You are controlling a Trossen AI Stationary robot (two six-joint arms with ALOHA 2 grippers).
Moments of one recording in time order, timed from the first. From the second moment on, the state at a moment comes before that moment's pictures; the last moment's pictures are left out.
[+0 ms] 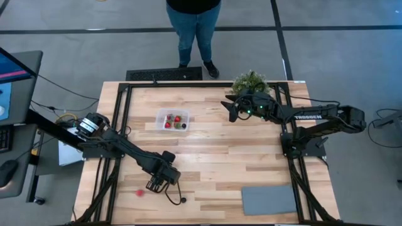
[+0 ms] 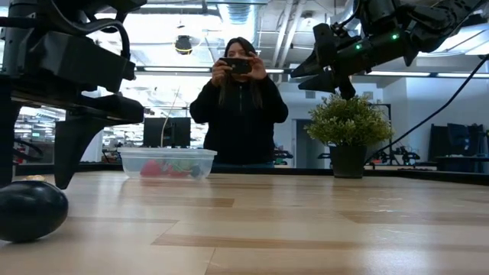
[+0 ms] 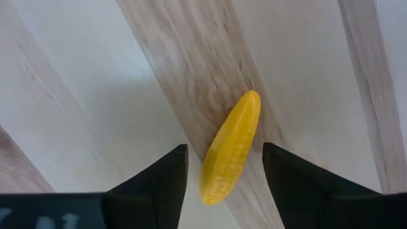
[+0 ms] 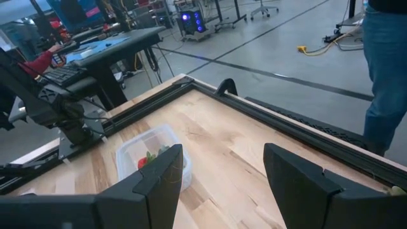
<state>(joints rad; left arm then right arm) -0.48 1.75 1.01 -0.74 0.01 -0.07 -0.32 1.21 0.55 0.44 0.13 0.29</state>
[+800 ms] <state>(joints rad) -0.45 1.73 0.95 -0.68 0.09 -0.12 -0.32 1.21 0.55 0.44 0.13 0.29</state>
